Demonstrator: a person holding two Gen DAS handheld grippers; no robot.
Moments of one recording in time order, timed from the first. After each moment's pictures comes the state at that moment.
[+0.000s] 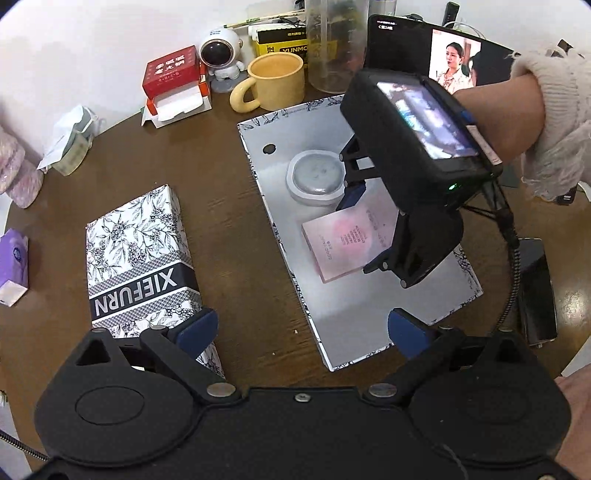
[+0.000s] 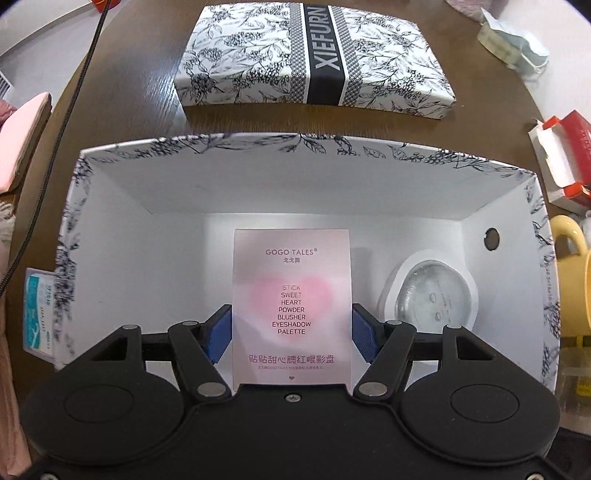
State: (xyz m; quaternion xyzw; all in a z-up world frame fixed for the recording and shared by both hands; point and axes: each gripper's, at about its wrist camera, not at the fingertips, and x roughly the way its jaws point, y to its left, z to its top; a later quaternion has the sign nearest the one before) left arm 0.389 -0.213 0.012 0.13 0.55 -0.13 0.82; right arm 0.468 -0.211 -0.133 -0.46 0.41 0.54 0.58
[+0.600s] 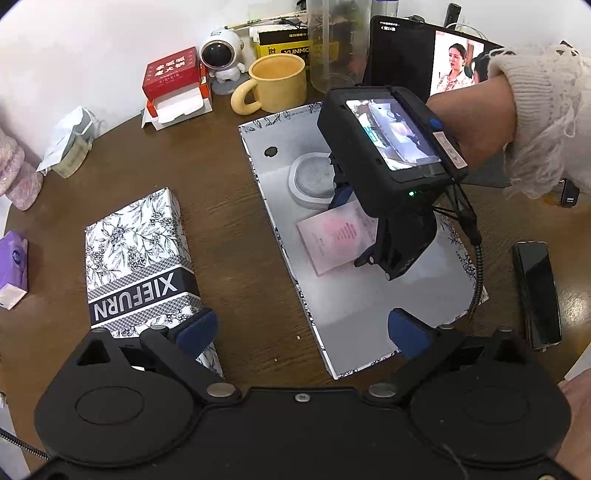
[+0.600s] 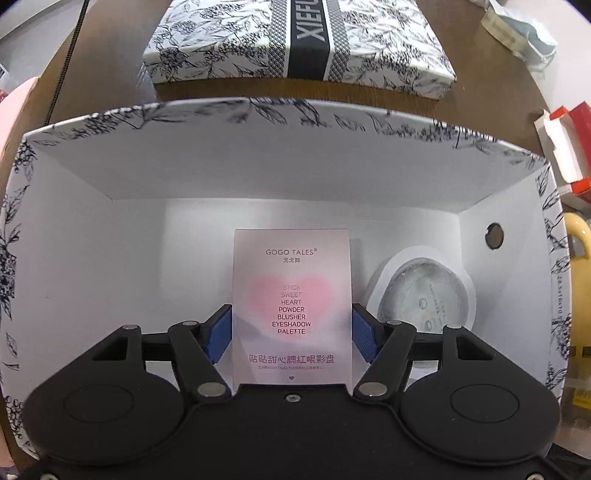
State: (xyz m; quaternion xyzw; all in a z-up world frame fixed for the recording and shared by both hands) left arm 0.392 -0.213 0.007 0.13 0.54 -0.13 0.82; right arm 0.488 -0.205 -0.154 -0.49 0.42 0.52 0.56
